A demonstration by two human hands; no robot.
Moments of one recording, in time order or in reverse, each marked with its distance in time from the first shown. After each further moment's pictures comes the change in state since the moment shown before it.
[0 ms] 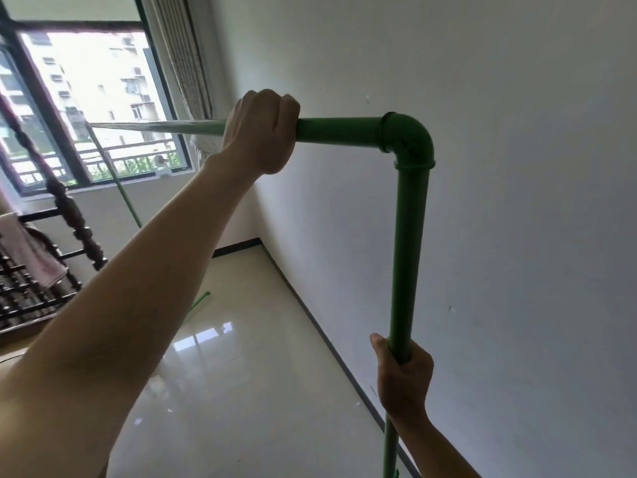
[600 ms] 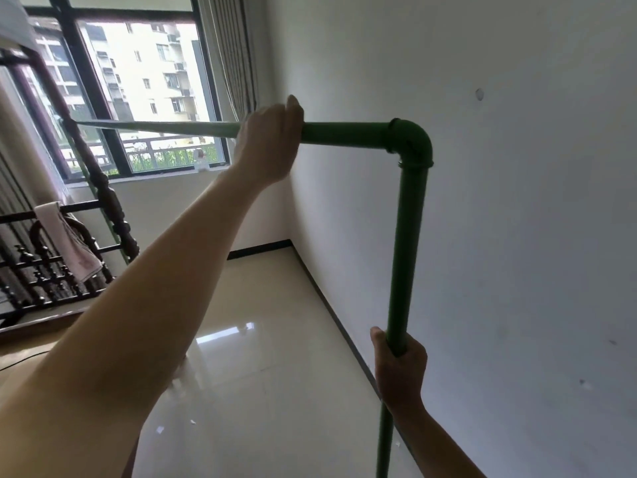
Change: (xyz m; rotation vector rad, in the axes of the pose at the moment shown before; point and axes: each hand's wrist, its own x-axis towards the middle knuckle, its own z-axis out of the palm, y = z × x) left_hand 0.016 -0.240 0.044 -0.025 0.051 -0.203; right_hand 0.072 0.053 0.223 -0.026 -0.136 -0.020
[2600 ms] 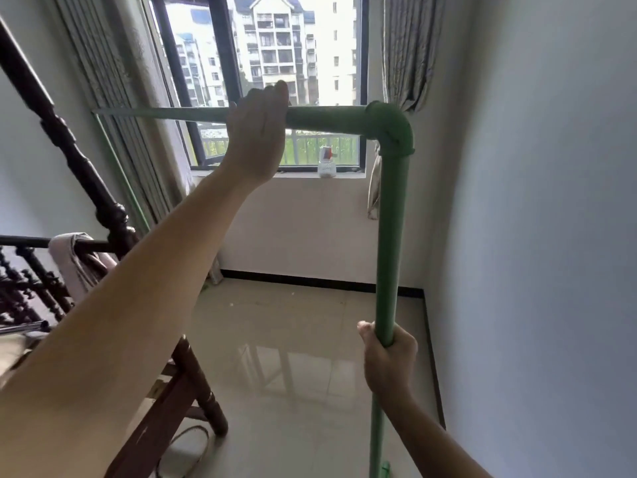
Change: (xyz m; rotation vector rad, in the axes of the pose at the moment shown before) left_hand 0.421 -0.693 0.333 0.422 0.250 -0.277; right_hand 0.670 0.191 0.706 0.167 -0.574 0.037
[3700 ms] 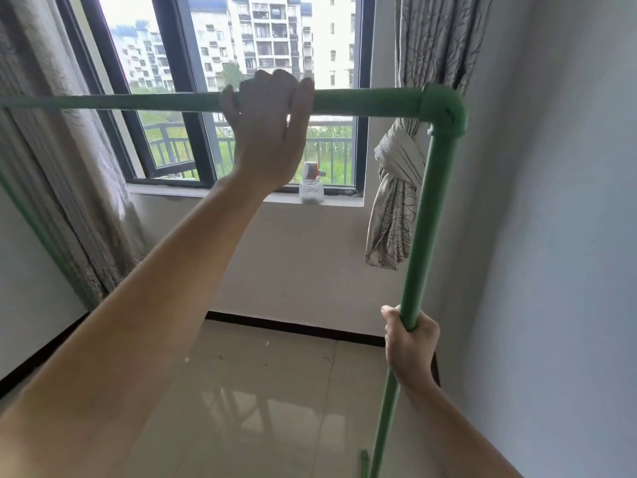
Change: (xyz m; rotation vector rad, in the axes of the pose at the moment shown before) left_hand 0.249 -0.257 0.406 0.236 0.159 -0.008; right_hand 0.519 0.158 0.162 0.032 0.024 -0.023
